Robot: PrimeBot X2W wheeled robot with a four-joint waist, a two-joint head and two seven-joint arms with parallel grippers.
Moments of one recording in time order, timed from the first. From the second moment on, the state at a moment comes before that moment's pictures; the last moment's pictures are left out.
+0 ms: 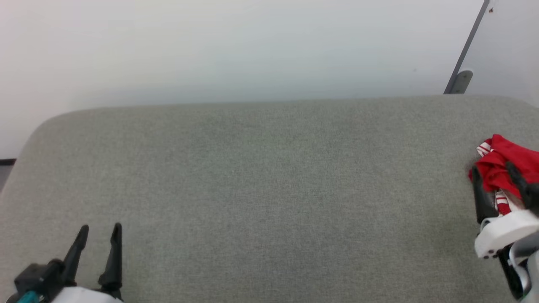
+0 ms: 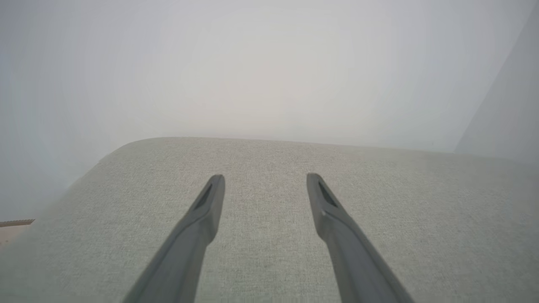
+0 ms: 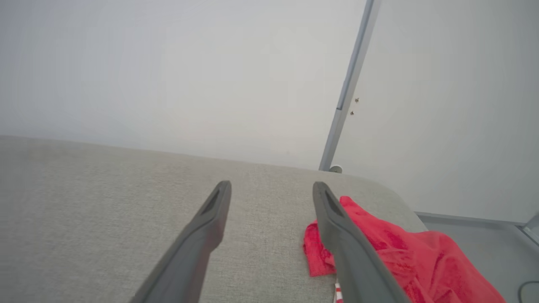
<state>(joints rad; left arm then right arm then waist) 0.00 0.36 0.01 0.21 -0.45 -0.11 -0.26 -0.38 -0.32 0.02 0.59 0.19 0.13 -0.26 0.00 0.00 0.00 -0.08</state>
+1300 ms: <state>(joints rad) 0.12 0.35 0.09 0.20 -0.43 -0.13 -0.26 -0.07 -0.16 -0.05 0.33 0.14 0.13 -0.26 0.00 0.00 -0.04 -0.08</state>
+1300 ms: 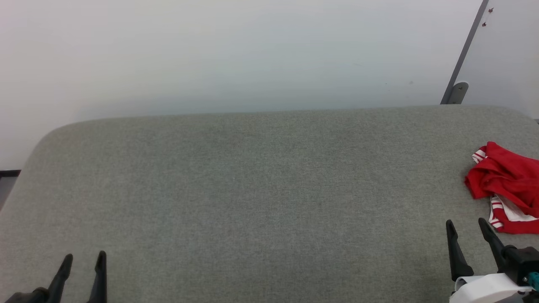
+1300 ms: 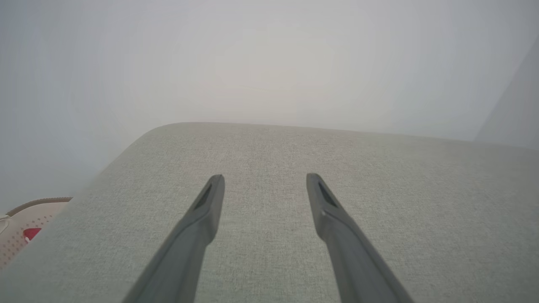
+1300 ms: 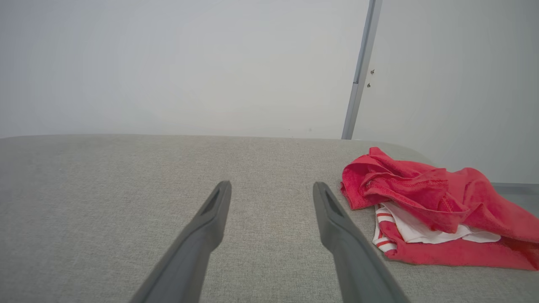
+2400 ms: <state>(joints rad) 0.09 0.24 0.07 0.24 -0.74 -0.13 -0.16 -0.05 -0.12 -0.05 0.35 0.53 0.13 -0.16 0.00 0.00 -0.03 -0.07</state>
